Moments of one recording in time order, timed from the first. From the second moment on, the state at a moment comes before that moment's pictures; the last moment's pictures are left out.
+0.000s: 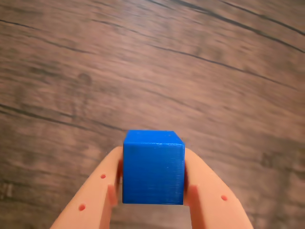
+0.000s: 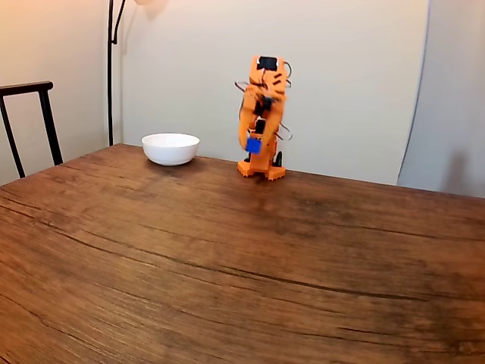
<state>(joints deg) -0.4 142.2 130.6 59.9 106.3</state>
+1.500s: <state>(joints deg) 87.6 140.6 122.5 77.2 124.6</state>
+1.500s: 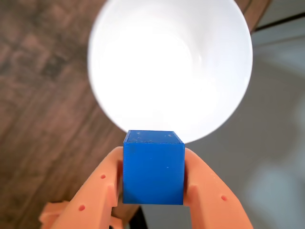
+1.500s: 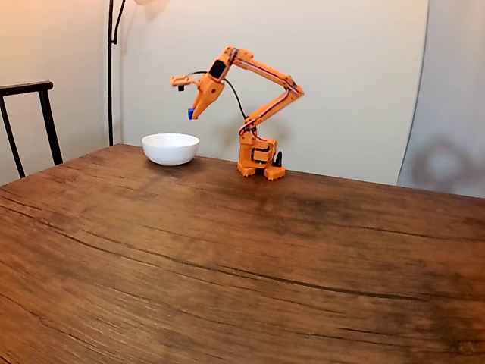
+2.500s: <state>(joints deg) 89.9 115.0 122.2 65.0 132.1</state>
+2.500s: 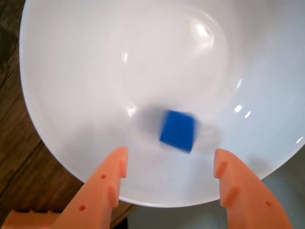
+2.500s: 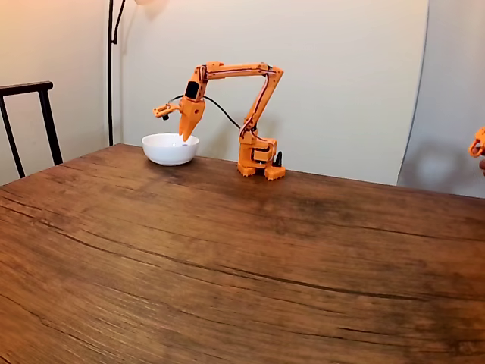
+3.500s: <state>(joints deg) 71.9 143.2 108.3 96.3 131.7</state>
